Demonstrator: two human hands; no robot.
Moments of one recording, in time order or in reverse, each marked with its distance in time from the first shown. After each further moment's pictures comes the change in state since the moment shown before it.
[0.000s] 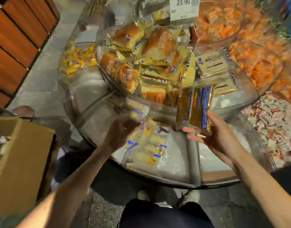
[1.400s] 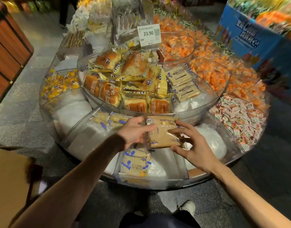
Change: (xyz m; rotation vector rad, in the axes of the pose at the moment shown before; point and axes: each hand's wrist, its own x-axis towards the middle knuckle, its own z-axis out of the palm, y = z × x) left_hand 0.001 0.094 0.030 -0.366 -0.506 -0.451; right_hand -0.062 0.043 -0.001 -0.879 0.098 -0.616
